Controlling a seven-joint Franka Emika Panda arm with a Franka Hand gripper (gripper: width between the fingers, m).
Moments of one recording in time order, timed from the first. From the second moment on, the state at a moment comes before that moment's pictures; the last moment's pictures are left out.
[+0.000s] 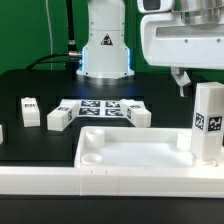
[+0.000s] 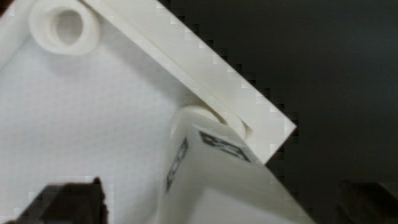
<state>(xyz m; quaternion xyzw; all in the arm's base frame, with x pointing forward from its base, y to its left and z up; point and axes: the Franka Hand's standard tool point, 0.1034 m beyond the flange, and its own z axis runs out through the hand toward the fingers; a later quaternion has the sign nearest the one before) 0.634 0.103 0.120 -0.91 0.41 0.04 0.09</state>
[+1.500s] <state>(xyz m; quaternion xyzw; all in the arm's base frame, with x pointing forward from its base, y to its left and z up) 0.632 0.104 0.118 -0.99 -0.12 0.00 0.05</state>
